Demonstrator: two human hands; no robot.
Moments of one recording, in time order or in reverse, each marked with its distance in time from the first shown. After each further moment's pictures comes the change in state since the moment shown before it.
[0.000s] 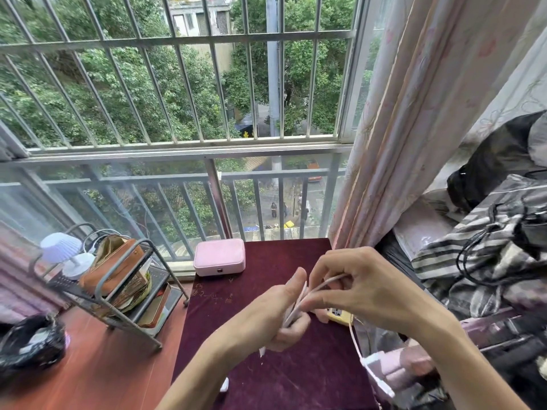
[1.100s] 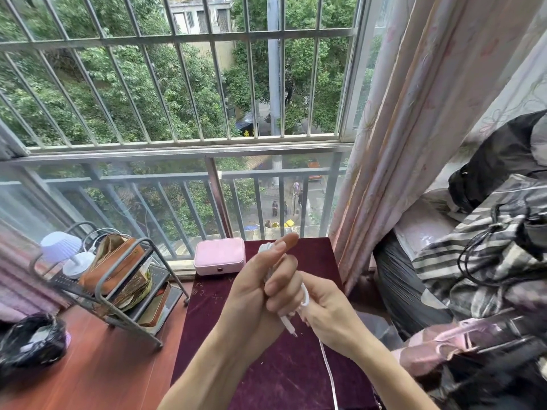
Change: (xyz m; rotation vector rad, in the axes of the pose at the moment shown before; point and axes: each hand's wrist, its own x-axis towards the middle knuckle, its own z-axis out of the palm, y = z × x) left_hand 0.008 0.022 0.010 -1.044 0.166 0.404; right_hand 0.014 0.047 0.091 0.455 0.194 0.127
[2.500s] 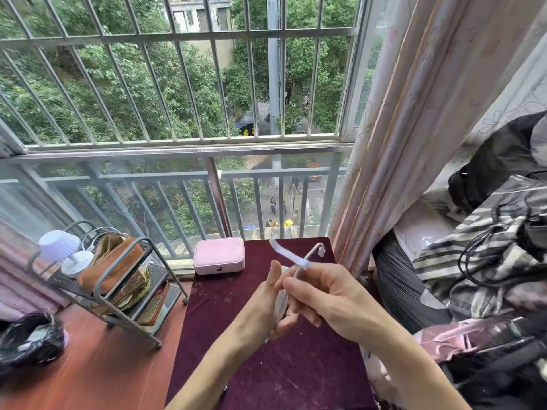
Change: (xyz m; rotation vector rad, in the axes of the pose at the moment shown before) left_hand 0.001 -0.014 -0.055 0.885 -0.032 -0.169; right_hand 0.000 -0.050 -0.017 0.122 -0.158 0.036
